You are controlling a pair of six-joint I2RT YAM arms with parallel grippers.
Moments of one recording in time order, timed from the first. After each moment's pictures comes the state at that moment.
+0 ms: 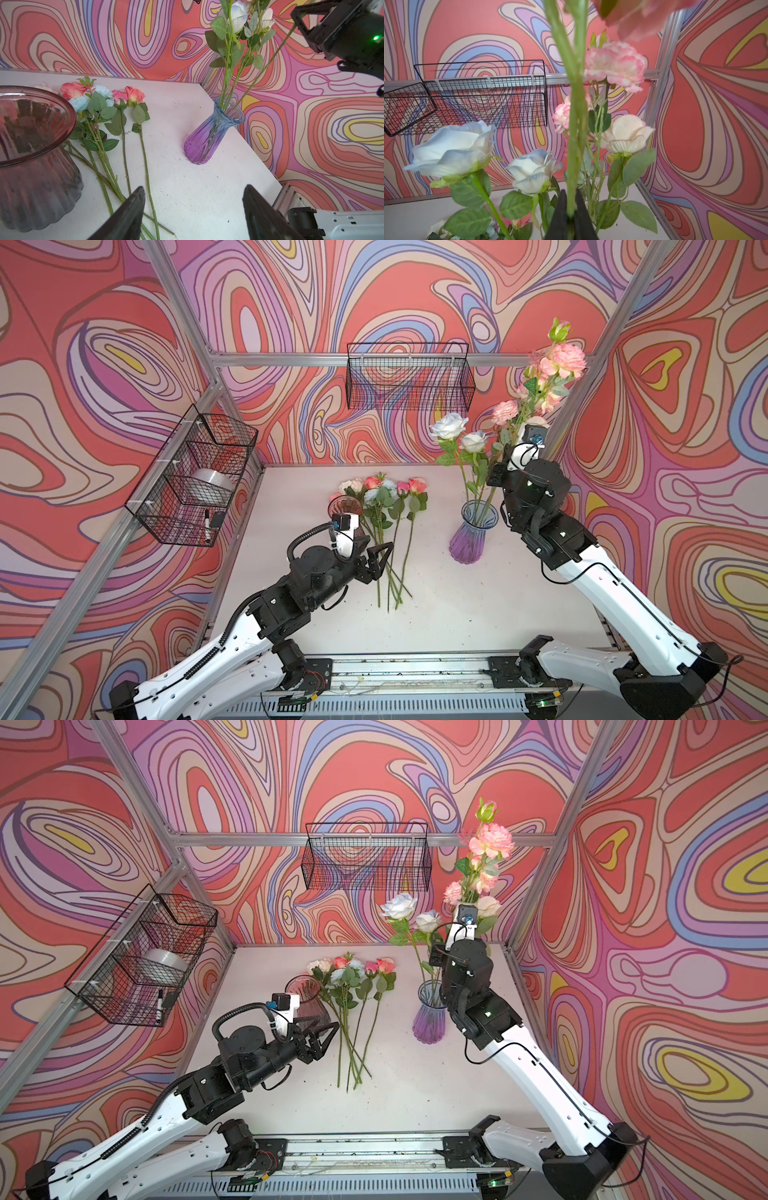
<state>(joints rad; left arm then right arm) -0.85 0.75 0.73 -0.19 -0.11 -0.53 0.52 1.17 1.30 -0.15 0.65 0.06</state>
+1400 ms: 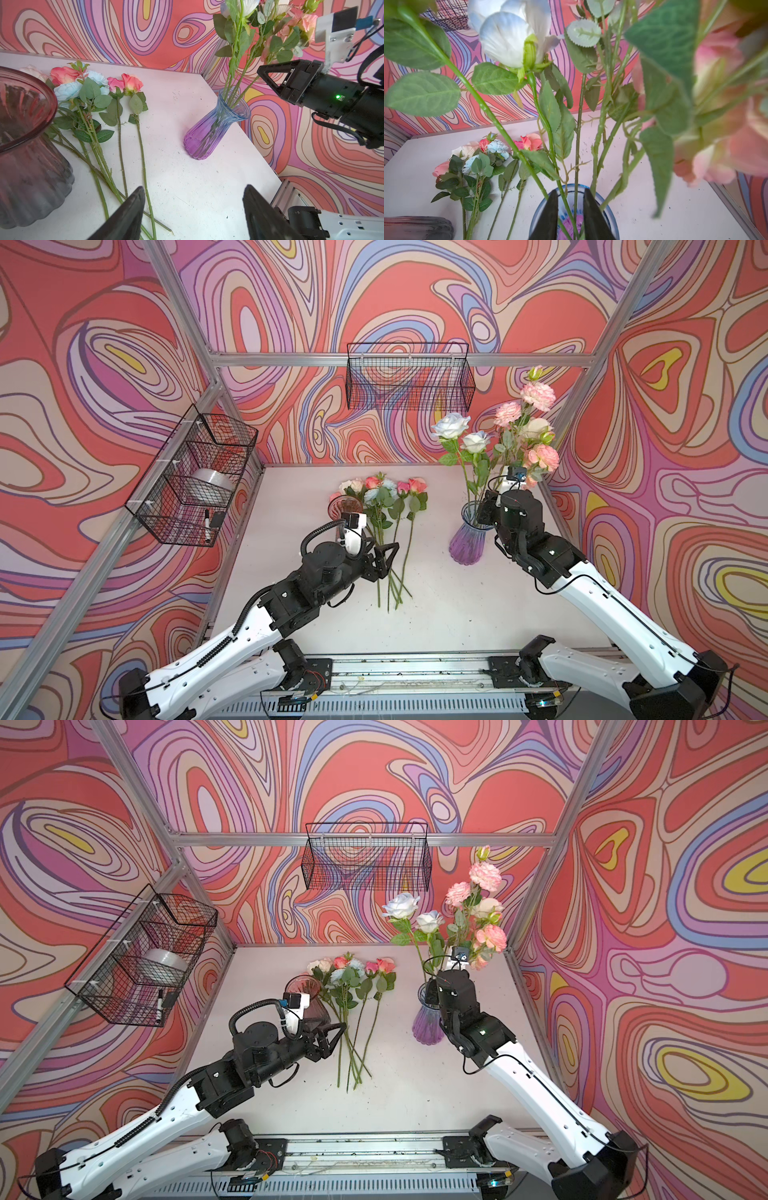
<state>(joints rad) -0.85 0.82 0.73 -0.17 -0.09 -0.57 0.52 1.06 1.05 -0.36 0.53 0.34</state>
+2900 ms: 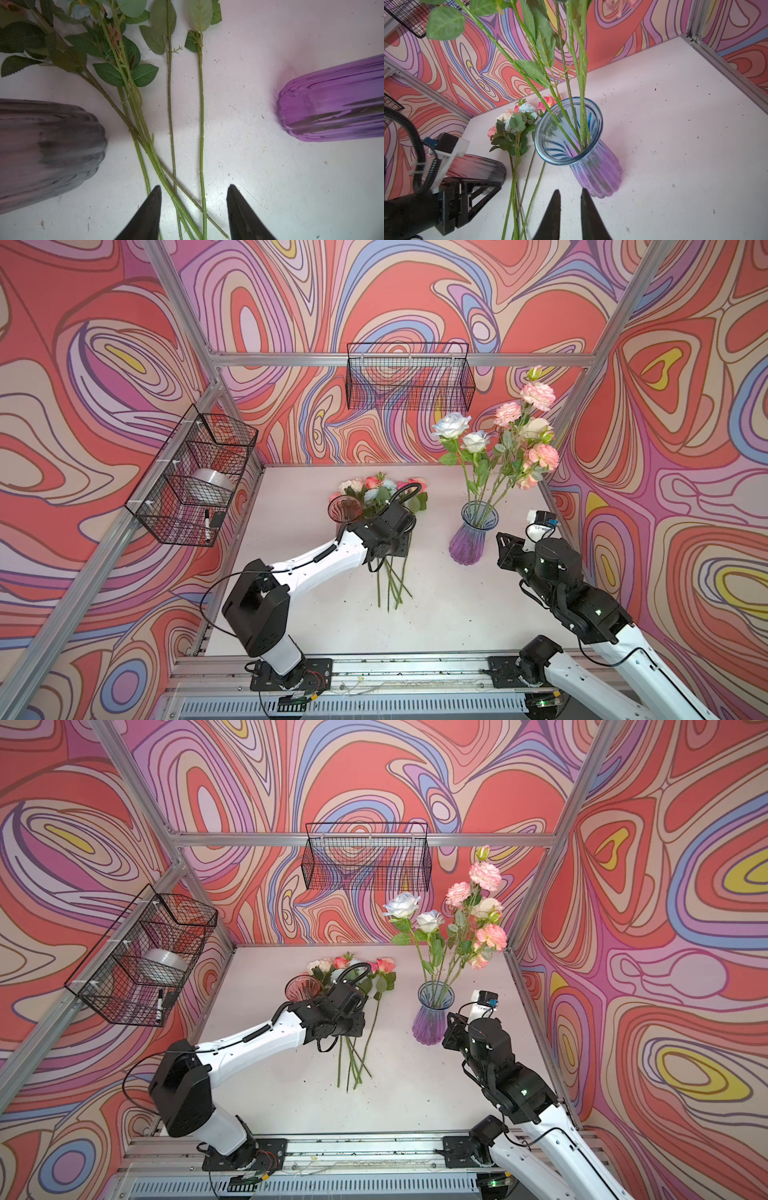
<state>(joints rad) -0.78 1.66 1.27 -0.62 -0.18 -0.57 0.52 0.63 0.80 -0.58 0.31 0.59</state>
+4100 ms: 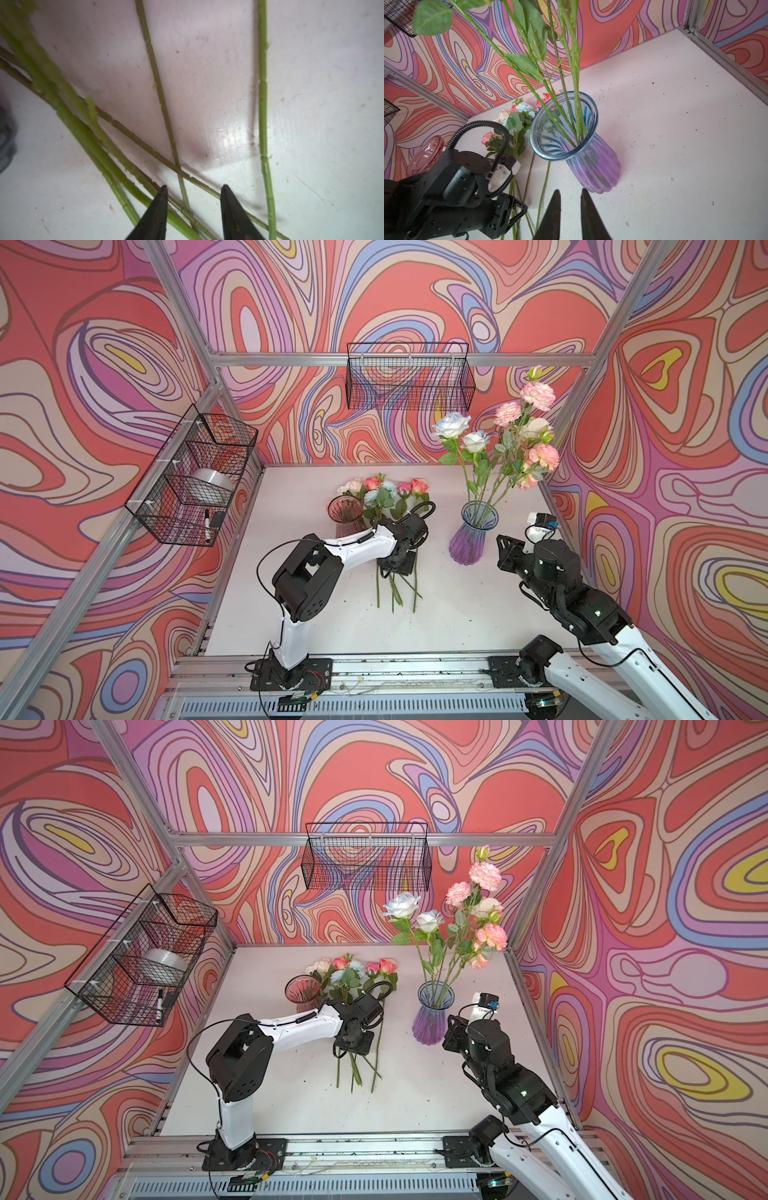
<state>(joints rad) -0.80 1.92 1.39 -0.83 -0.05 -0.55 0.52 0.62 0.78 -0.60 0.31 0.62</state>
